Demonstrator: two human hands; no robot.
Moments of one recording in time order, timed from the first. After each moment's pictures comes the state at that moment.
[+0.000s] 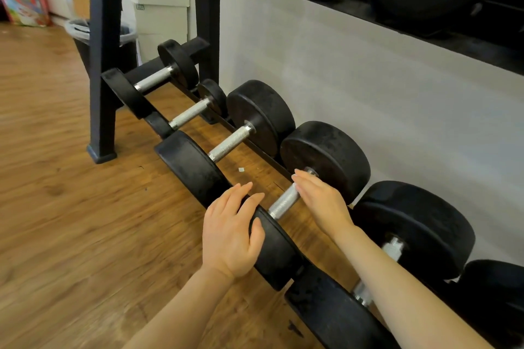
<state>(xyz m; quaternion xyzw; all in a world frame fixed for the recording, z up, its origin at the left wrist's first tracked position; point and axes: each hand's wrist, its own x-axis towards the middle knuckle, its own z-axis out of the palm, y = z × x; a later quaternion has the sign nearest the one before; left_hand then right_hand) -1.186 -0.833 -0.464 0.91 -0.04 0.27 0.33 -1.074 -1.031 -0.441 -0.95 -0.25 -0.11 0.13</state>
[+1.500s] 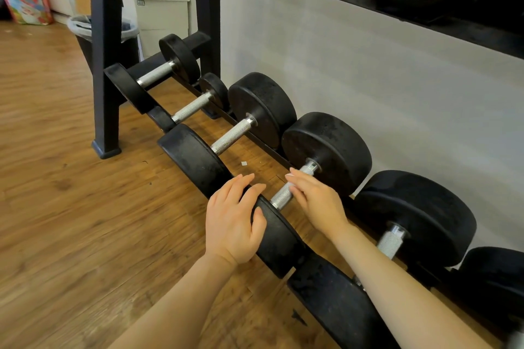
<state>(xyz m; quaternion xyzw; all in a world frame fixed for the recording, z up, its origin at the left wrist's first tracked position) -1.187 -0.832 -0.463 0.91 -0.04 0.25 0.32 -1.091 -1.023 -0.455 -0.93 -0.26 -0.13 0.20</state>
